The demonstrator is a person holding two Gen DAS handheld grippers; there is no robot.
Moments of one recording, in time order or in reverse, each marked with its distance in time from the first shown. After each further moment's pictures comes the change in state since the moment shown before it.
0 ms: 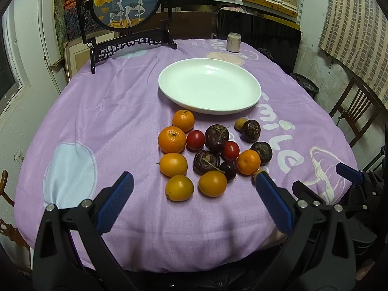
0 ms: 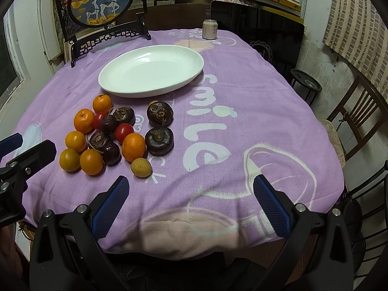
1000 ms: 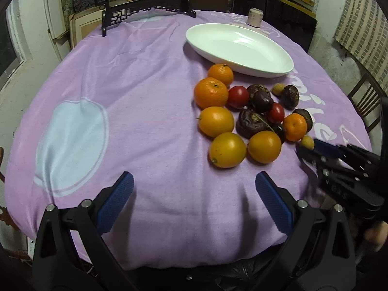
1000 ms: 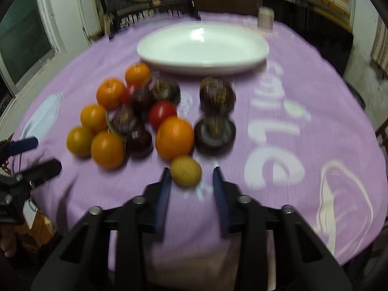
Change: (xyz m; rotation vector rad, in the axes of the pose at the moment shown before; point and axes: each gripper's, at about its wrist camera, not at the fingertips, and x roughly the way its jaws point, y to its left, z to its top) left arm 0.034 0.028 -0.075 -0.065 0.147 0.000; right arm 0.065 0.033 0.000 -0.168 0.031 0.245
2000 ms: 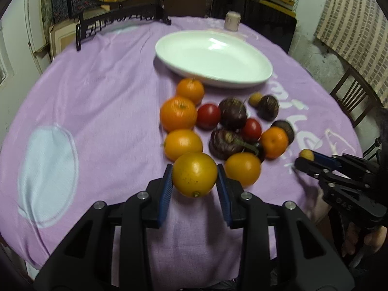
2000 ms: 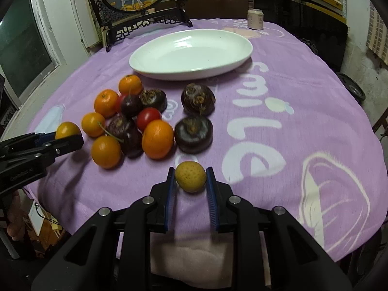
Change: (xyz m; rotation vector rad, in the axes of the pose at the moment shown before) left arm 0.004 -0.007 0.061 0.063 -0.026 -0.108; right arm -0.018 -0.028 -0.004 0.053 -0.010 0.041
